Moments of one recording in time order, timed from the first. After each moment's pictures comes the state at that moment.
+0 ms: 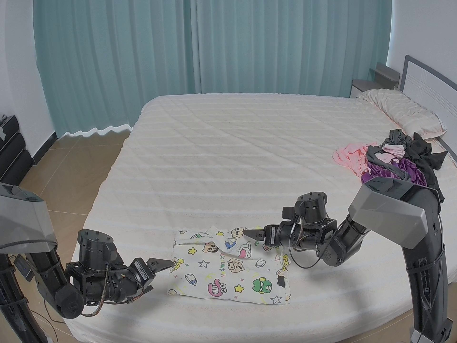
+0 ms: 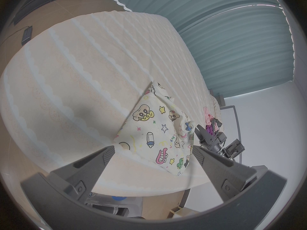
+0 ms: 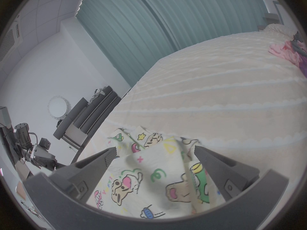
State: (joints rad) left arm -0.33 2.00 -0.19 -1.12 -0.24 -1.04; right arm 0.46 2.50 -1.09 -0.91 0.29 0.37
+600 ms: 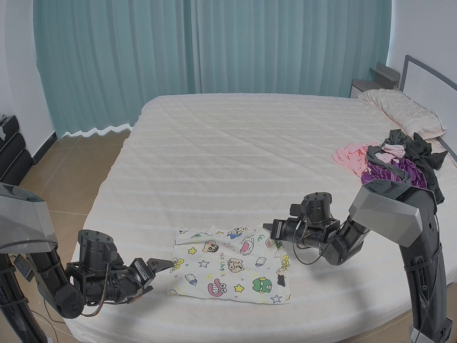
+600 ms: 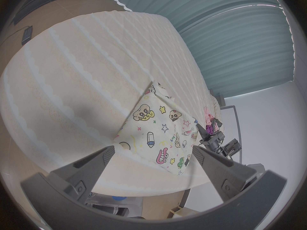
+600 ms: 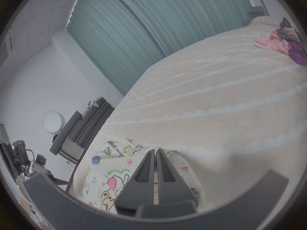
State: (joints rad) left arm -0.33 2.01 -0.19 -1.12 -0.24 -1.04; right arm 0.42 2.55 -1.11 -0.99 0.27 0.46
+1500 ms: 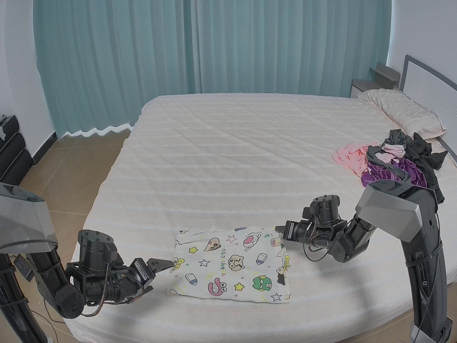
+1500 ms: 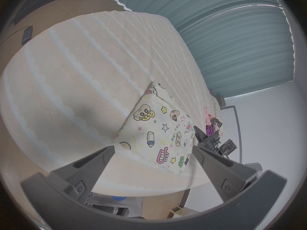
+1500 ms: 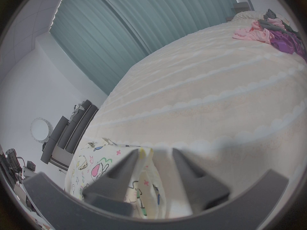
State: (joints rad) left arm -0.33 2.01 -0.19 -1.12 -0.24 -1.04; right arm 0.34 2.57 -1.10 -0.93 0.22 0.48
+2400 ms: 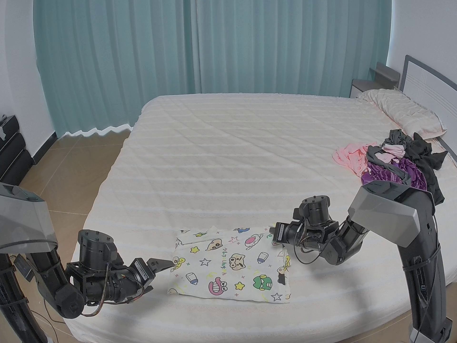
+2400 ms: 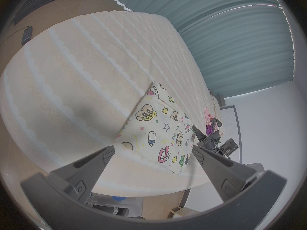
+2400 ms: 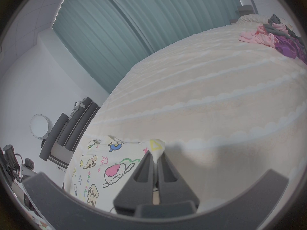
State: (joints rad) left arm -0.33 2.01 -0.19 -1.12 -0.24 -1.04; right arm 0.41 2.56 -1.12 -0.90 0.16 0.48
